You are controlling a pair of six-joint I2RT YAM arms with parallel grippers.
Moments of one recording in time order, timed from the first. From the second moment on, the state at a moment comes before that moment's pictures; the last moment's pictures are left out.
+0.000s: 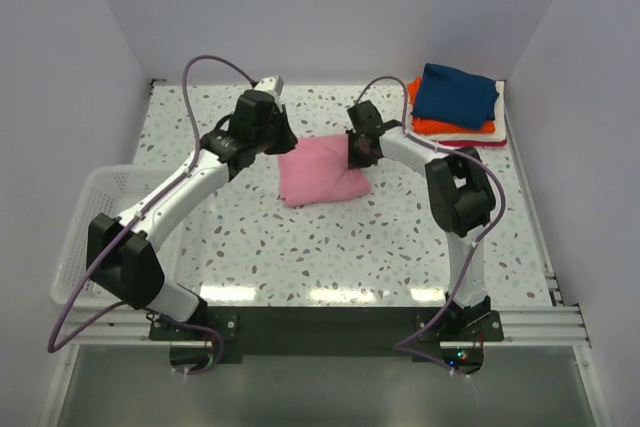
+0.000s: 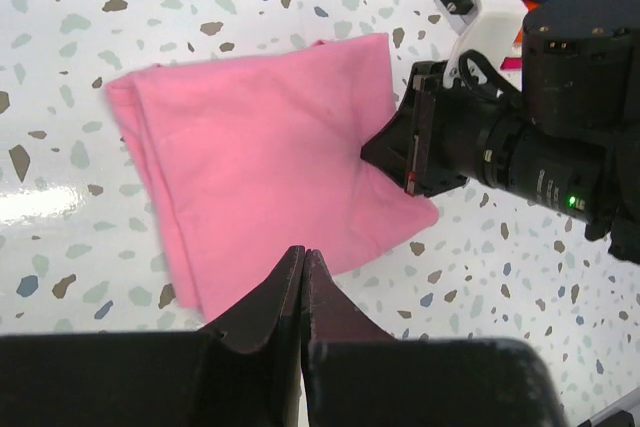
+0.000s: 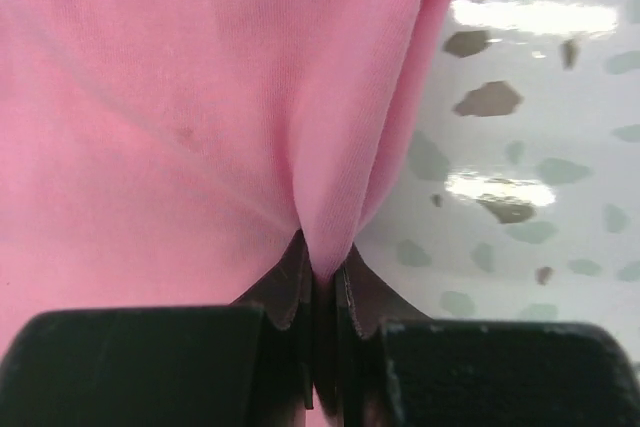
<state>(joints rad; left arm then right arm) -0.51 1.51 1.30 -0.39 -0.03 -0.51 0.47 2.10 1.55 -0.46 0.06 0.44</state>
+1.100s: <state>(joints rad) -0.47 1.38 1.07 -0.46 0.02 -0.39 0.21 2.28 2.43 -0.86 0.30 -0.05</state>
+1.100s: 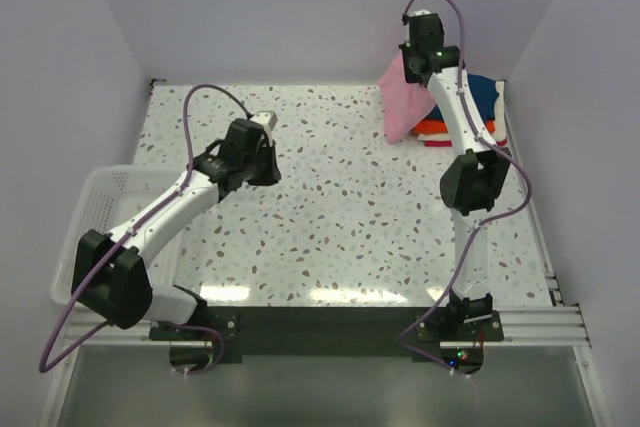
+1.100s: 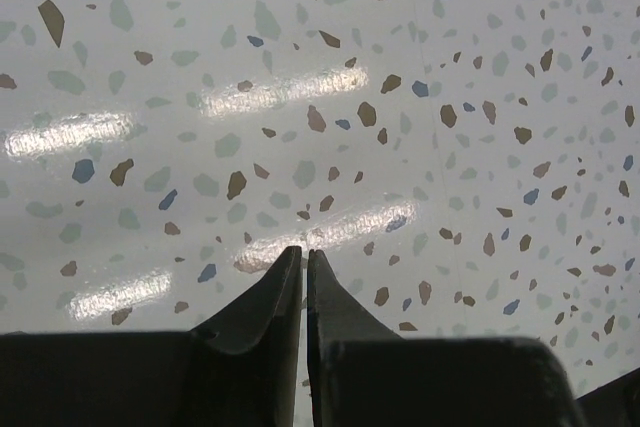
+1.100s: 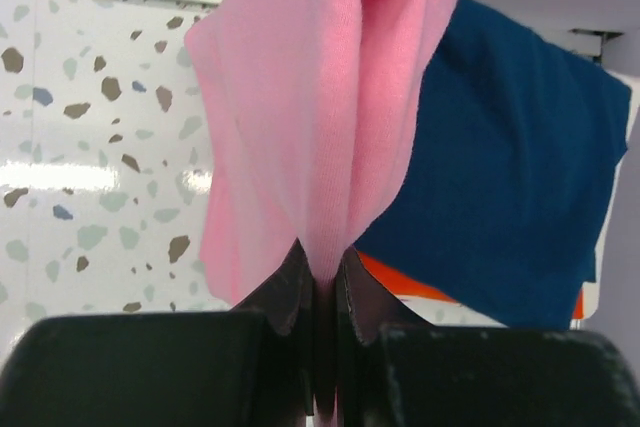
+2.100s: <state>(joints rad) -0.45 1.38 1.02 -0.45 0.02 -0.38 0.02 2.30 2.54 -0.75 0.29 -0.10</state>
